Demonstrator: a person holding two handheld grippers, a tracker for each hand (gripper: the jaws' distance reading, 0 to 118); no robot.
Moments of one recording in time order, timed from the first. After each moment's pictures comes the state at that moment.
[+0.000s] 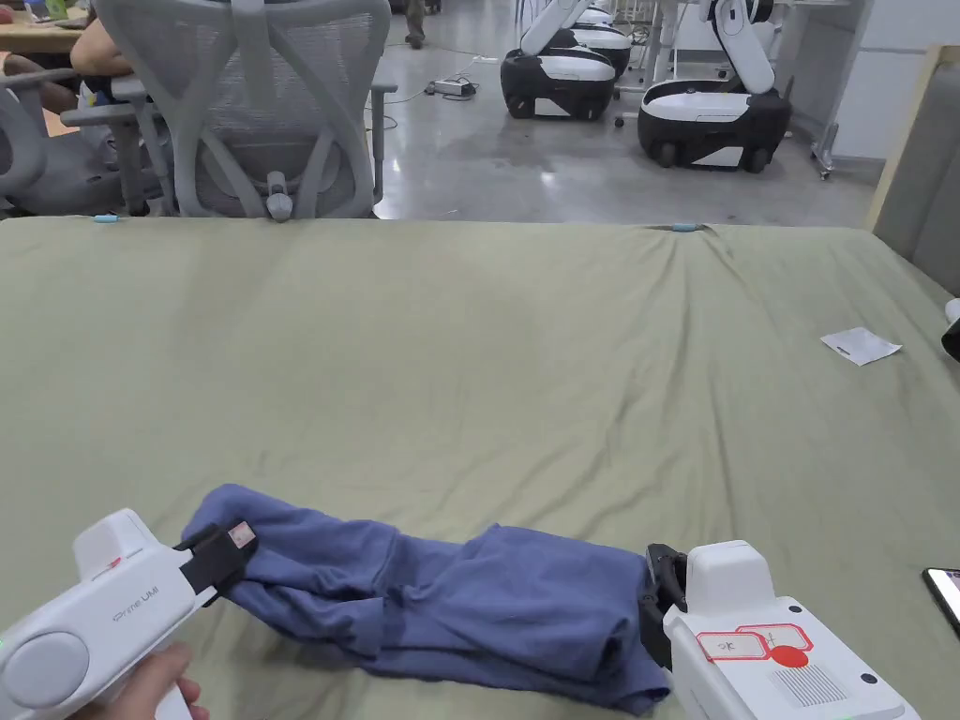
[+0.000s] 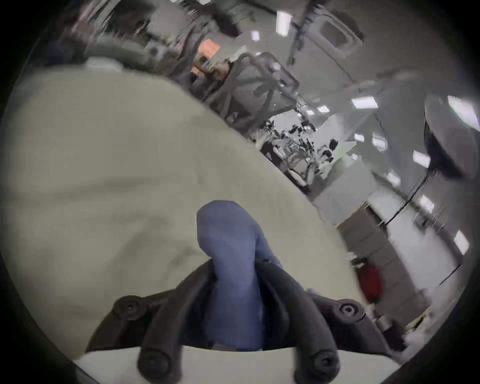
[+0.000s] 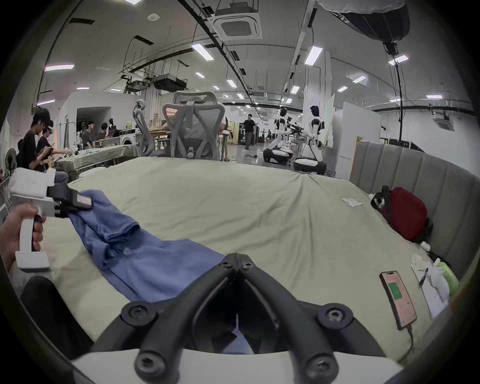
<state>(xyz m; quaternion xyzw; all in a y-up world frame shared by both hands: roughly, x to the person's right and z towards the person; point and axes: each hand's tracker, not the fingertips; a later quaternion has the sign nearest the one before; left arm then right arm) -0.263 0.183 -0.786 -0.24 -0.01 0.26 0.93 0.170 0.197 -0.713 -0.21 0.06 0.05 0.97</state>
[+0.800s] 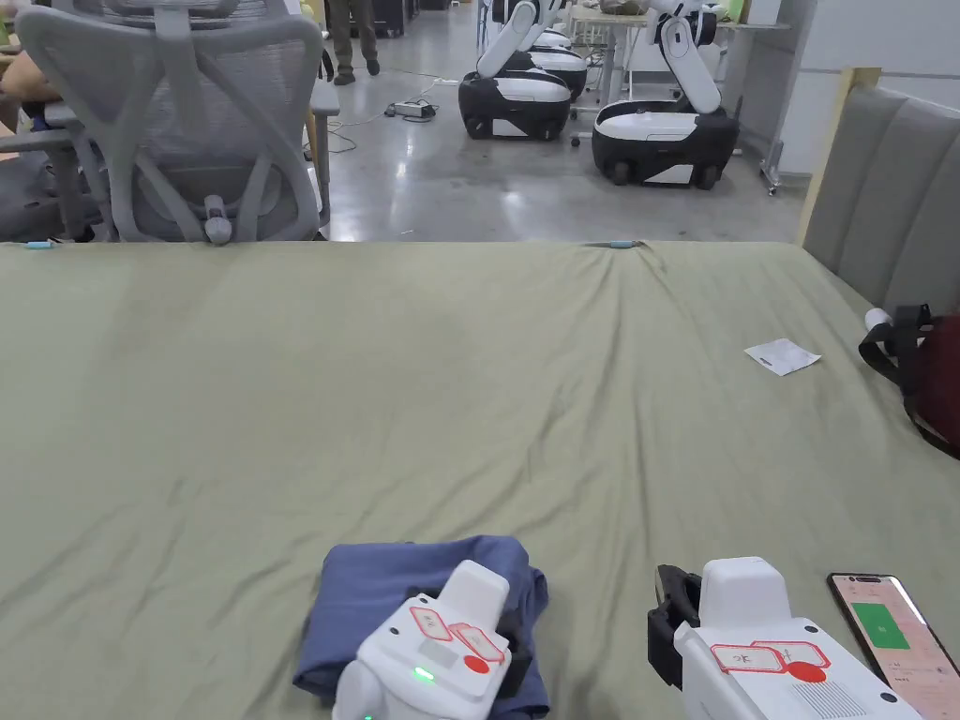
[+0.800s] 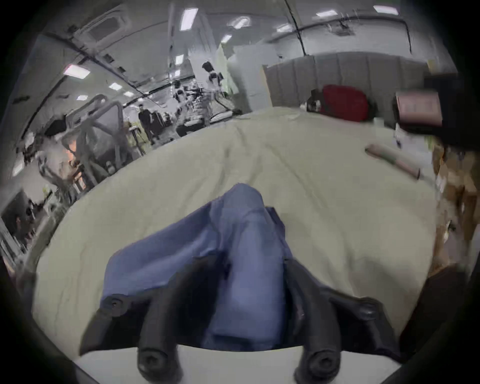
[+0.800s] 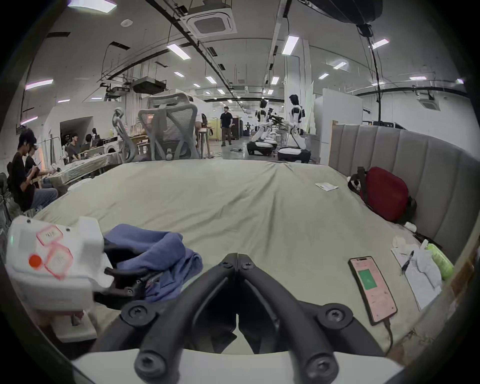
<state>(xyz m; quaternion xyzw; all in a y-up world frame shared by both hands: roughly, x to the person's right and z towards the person) 0.045 0.158 -0.770 -0.27 -0.21 -0.13 0.93 0.257 0.209 -0.696 -0.23 0.03 0.01 0.97</state>
